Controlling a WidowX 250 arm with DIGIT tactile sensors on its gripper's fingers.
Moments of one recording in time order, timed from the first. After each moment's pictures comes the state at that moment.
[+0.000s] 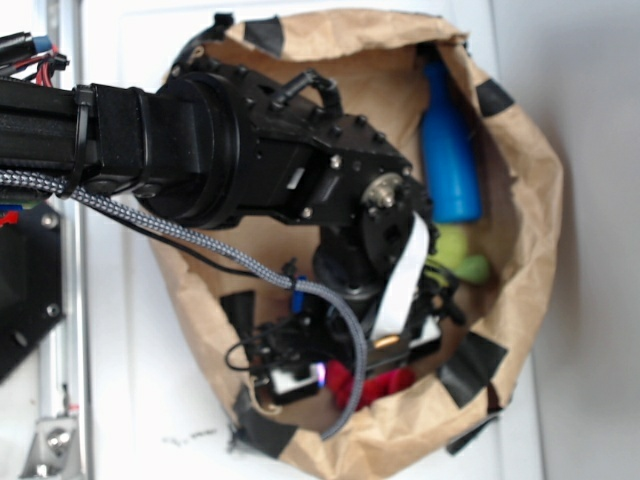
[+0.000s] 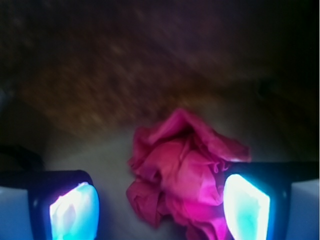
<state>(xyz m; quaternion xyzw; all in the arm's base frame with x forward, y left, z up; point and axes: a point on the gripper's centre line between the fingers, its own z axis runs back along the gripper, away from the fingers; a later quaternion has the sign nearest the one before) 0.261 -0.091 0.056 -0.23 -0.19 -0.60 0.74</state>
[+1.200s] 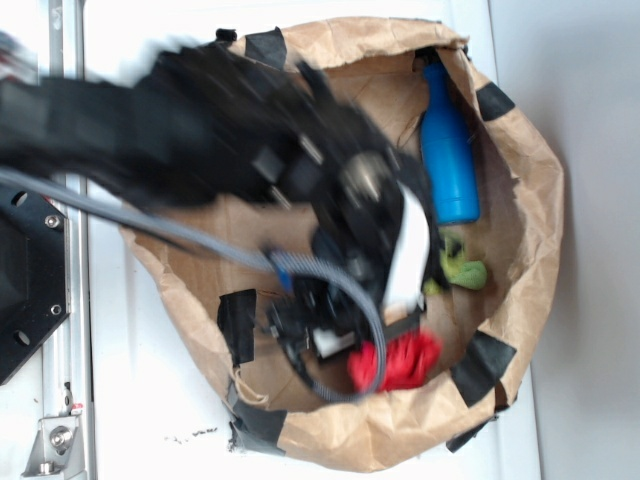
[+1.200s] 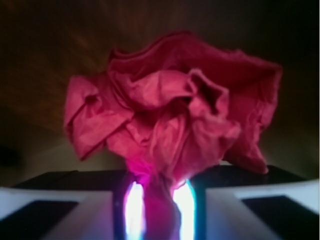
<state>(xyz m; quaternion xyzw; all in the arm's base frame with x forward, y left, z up) 0.271 -0.045 0.092 -0.13 -0.20 -0.52 0.82</state>
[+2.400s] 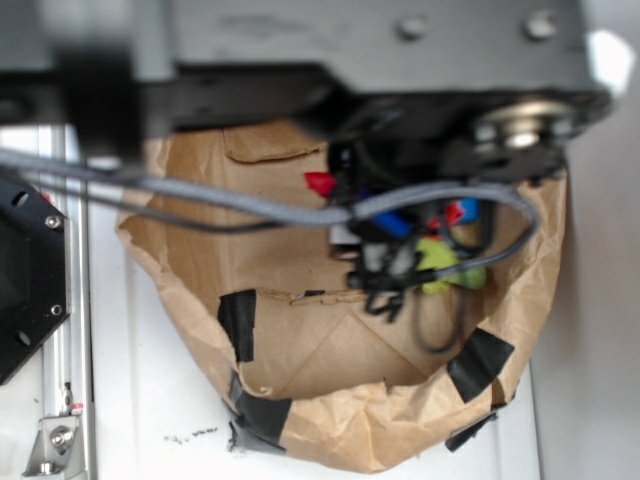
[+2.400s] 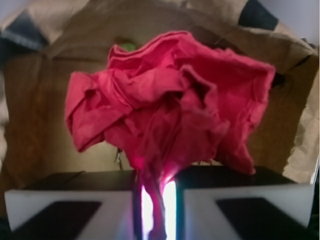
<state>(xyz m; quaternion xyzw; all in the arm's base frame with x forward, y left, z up) 0.274 0.000 0.161 0.01 0.03 -0.04 1.00</state>
